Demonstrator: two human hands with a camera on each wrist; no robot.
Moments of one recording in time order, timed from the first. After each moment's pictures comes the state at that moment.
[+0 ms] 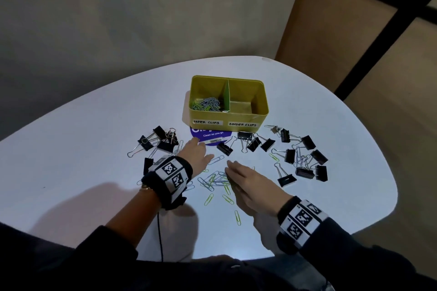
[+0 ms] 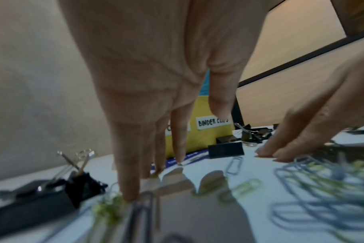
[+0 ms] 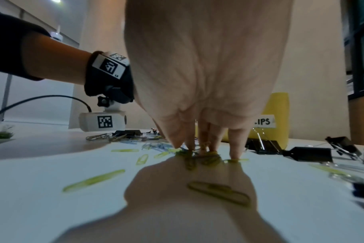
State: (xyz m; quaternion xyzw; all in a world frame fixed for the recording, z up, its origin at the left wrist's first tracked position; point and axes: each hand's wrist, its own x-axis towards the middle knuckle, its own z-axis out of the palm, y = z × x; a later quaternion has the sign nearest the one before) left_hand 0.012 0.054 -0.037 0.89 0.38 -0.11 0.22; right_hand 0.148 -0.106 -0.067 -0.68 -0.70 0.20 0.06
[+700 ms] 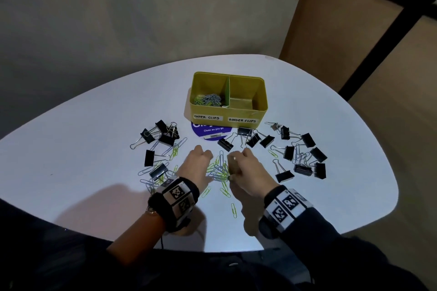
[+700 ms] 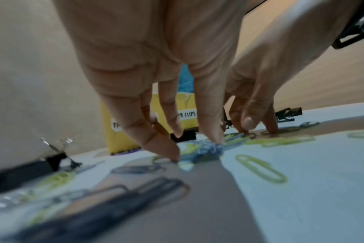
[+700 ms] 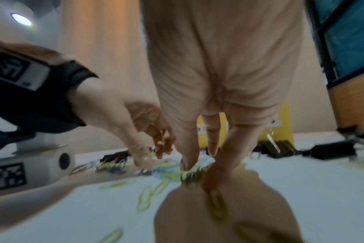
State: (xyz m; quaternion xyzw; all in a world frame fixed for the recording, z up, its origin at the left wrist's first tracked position) left_hand -0.004 -0.005 -0.040 0.89 0.42 -0.04 0.20; right_hand 0.136 -0.092 -0.040 -0.78 -0.54 0.27 0.14
